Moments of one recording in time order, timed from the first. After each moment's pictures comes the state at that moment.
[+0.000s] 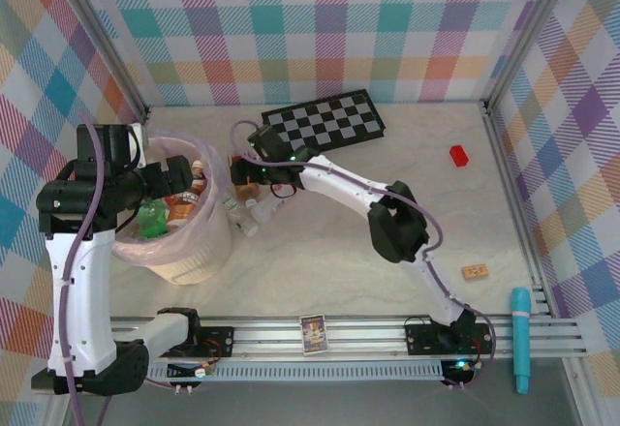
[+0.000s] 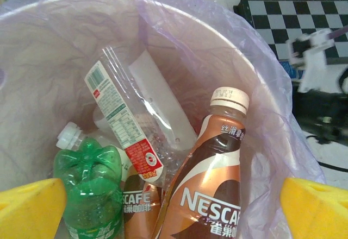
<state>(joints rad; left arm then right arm) -0.02 1.09 1.71 -1.42 -0.07 -0.24 0.87 2.36 2.11 -0.55 -0.06 0.58</state>
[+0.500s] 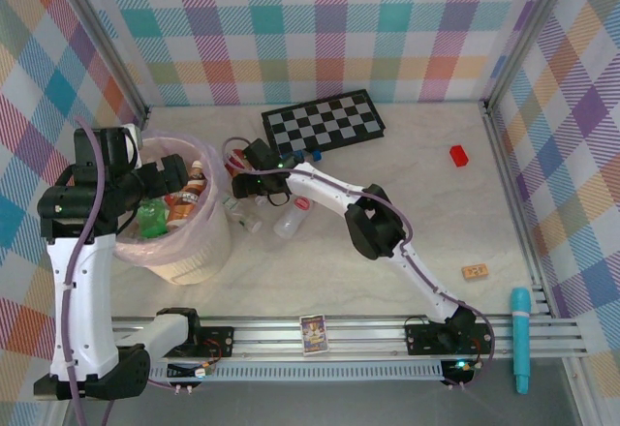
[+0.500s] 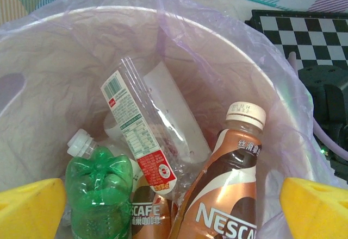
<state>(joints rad) 0.01 1.07 1.65 -1.35 -0.07 -0.25 0.88 2.57 2.30 -0.64 -0.05 0.54</state>
